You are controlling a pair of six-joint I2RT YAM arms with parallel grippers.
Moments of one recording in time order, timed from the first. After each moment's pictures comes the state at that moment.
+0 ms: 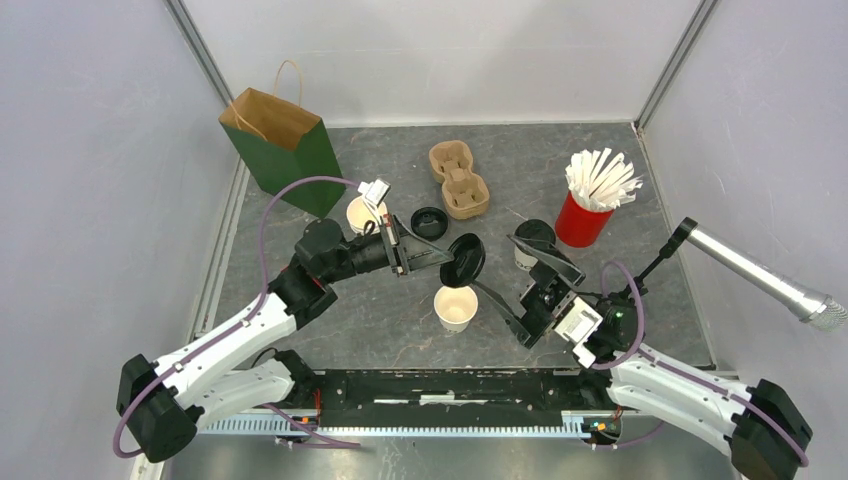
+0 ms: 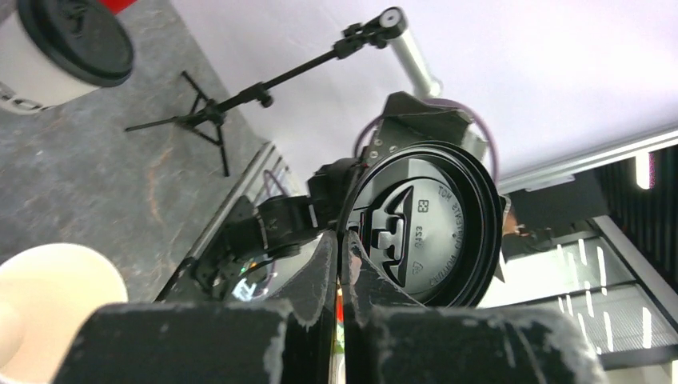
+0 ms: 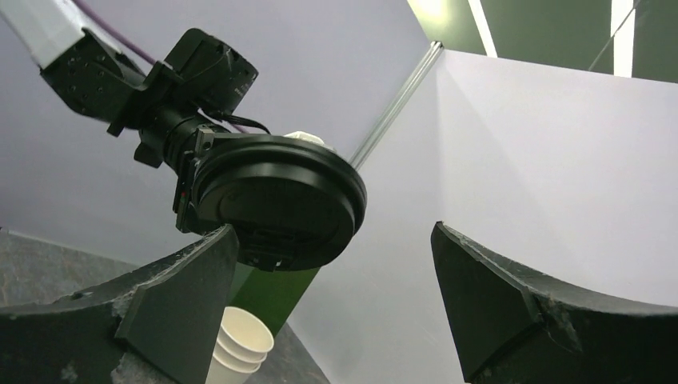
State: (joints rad) left arm -0.76 0.95 0.73 0.25 0.50 -1.10; right arm 0.85 0.67 0.19 1.24 -0.41 -0.49
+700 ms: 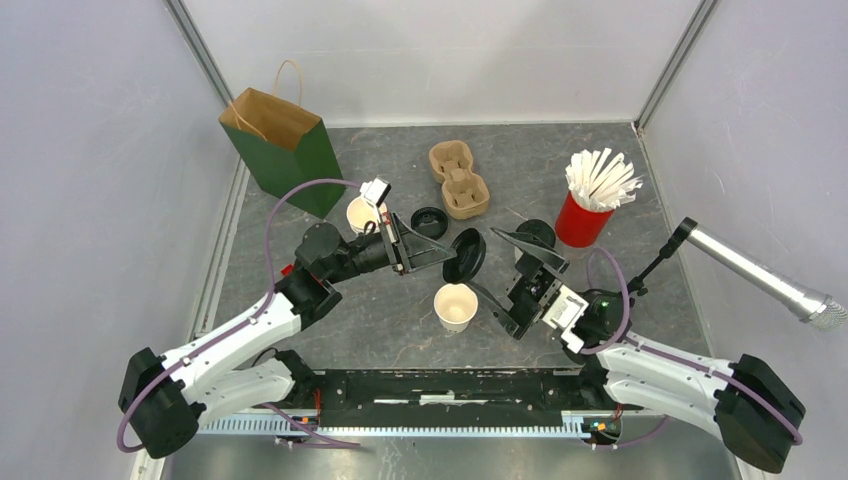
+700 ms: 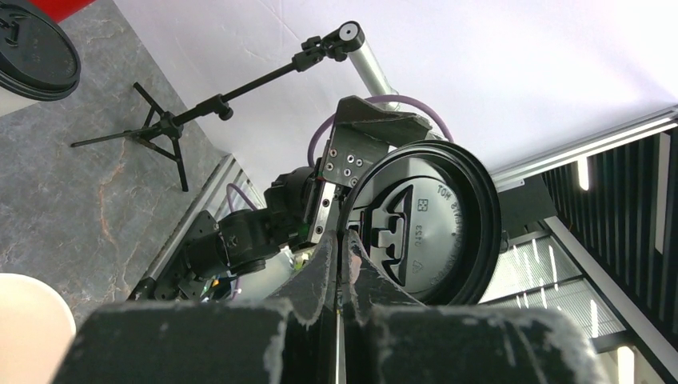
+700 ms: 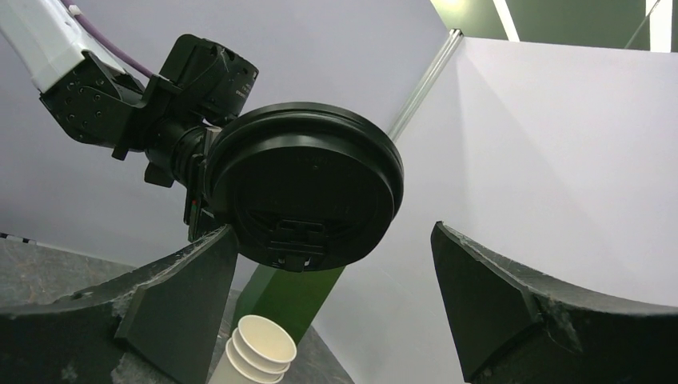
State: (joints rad) left arm -0.76 0.98 0.68 0.47 0.50 -1.23; right arm 0.87 0.85 0.23 1.38 -0.41 -0.43
